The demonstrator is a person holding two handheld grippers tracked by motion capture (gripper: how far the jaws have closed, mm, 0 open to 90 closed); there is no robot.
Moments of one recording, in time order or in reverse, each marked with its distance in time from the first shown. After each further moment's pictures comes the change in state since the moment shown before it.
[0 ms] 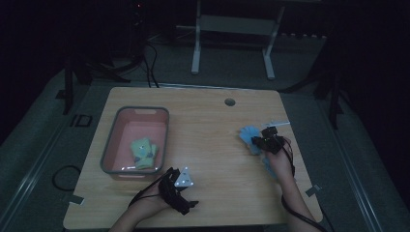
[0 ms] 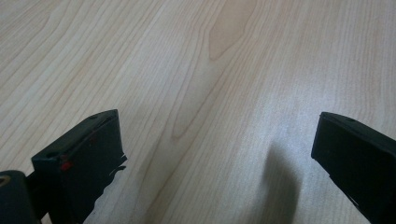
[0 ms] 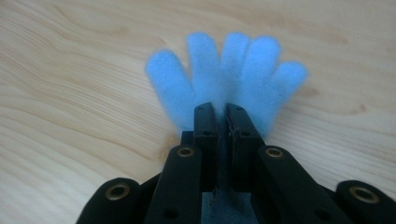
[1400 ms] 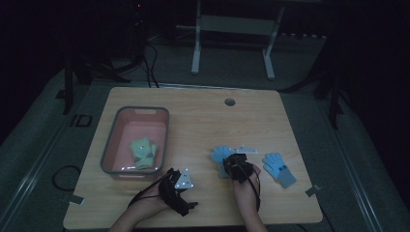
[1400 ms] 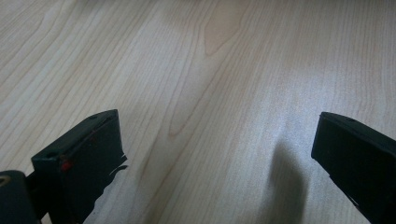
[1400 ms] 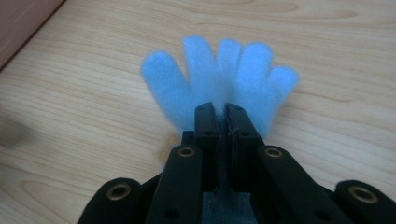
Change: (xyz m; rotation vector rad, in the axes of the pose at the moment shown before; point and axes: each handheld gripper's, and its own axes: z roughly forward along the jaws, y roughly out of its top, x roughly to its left) left arm -0.002 -0.001 0.001 0.013 -0.004 0.037; right arm 0.146 -0.039 -0.011 -0.029 -0.064 0.086
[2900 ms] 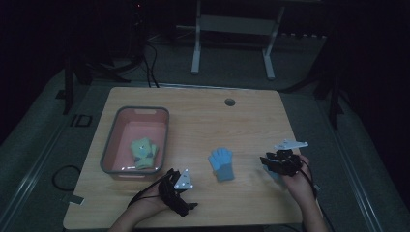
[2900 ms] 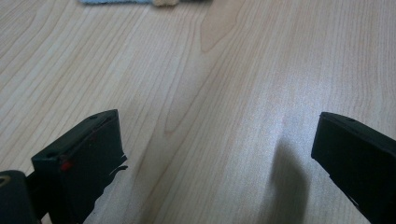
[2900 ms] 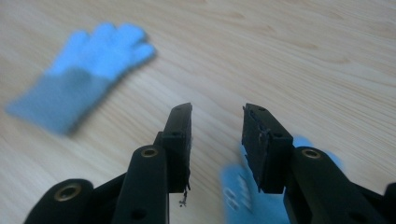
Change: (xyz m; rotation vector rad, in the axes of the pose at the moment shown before) left arm 0.000 -0.002 0.001 -0.001 -0.014 0.005; right arm -0.138 -0.003 -0.051 0.011 0.096 -0.225
